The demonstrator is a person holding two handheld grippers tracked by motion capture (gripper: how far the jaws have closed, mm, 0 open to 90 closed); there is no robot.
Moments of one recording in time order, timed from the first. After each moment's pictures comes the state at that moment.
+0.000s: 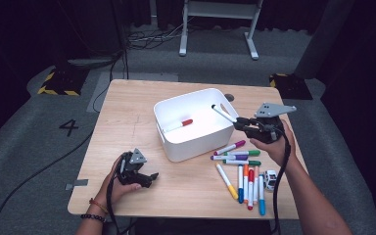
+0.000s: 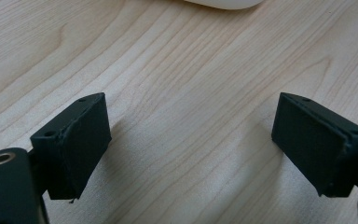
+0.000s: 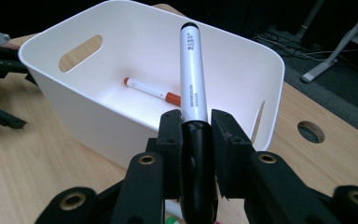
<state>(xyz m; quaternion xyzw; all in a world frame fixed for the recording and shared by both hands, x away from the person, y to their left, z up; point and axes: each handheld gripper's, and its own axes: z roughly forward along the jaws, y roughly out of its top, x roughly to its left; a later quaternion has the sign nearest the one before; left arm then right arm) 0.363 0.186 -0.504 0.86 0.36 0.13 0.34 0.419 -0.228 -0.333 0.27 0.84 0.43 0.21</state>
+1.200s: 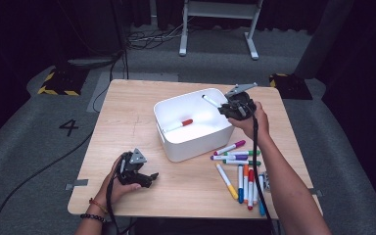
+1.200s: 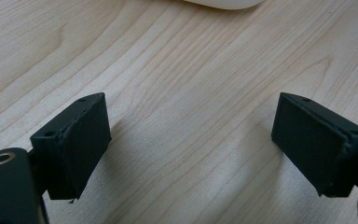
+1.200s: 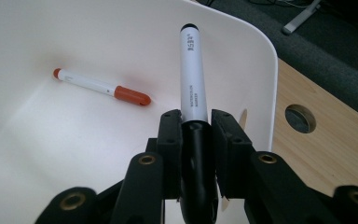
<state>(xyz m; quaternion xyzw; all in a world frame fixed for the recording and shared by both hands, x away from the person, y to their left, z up) 0.363 0.186 -0.504 0.86 0.36 0.13 0.34 0.506 -0.174 -0.354 0.34 0.85 0.33 0.21</state>
